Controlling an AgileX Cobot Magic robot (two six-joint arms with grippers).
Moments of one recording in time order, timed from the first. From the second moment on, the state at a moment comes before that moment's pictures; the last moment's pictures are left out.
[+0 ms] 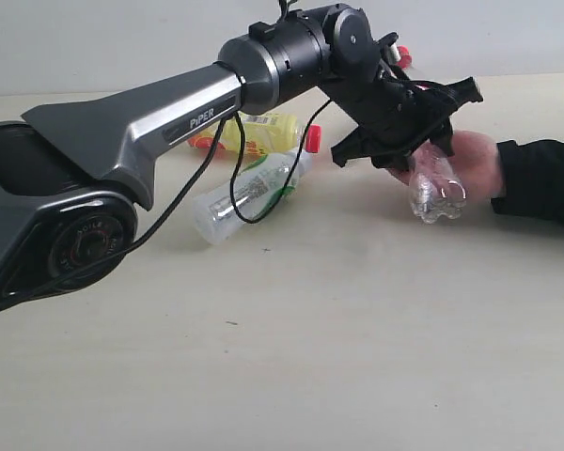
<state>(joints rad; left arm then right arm) -0.78 2.62 -2.45 -0.43 0.86 -0.55 0.03 0.01 -0.01 0.03 0.28 -0.08</state>
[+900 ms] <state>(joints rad) -0.80 2.67 -2.45 -0.42 0.71 -0.56 0.03 0.01 -0.01 0.03 0.28 -0.08</state>
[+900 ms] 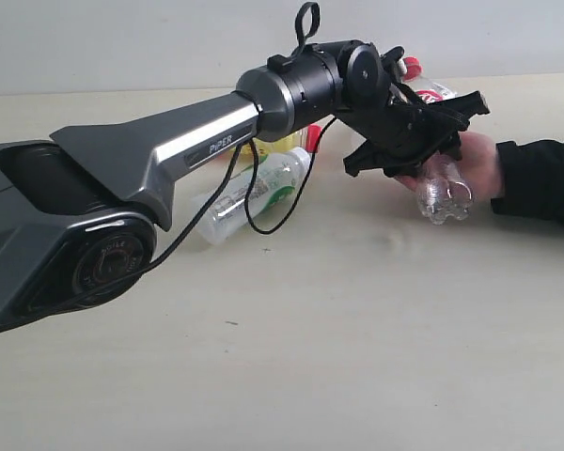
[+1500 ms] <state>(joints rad) -0.80 2.67 -2.45 -0.43 0.70 -0.56 0.03 0.01 -0.01 0.03 0.28 -0.08</state>
